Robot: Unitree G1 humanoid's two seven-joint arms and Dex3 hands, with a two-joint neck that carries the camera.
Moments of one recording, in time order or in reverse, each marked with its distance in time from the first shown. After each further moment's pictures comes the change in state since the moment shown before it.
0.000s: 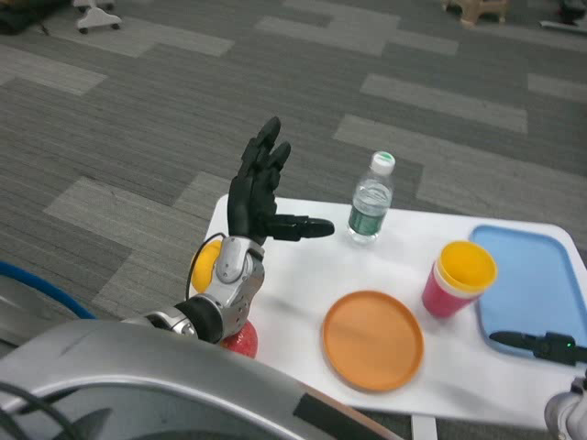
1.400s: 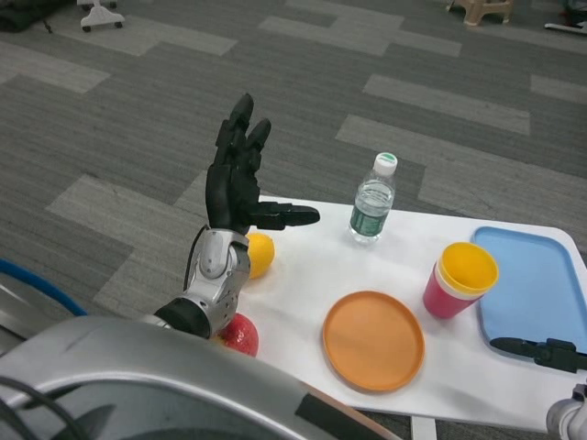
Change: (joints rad) left arm 0.069 -0.001 0.097 -0.208 0.091 0.034 -0.003; right arm -0.002 -0.004 0.023 0.017 0.001 -0.001 -0.003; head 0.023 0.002
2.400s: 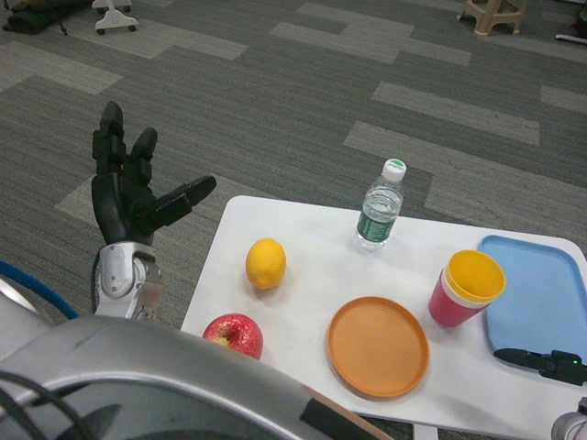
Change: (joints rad) left arm 0.399 -0.043 0.400 -0.498 -0.028 0.357 -0.056; right arm -0.005 -0.002 0.024 0.014 0.001 -0.002 -0.006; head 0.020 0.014
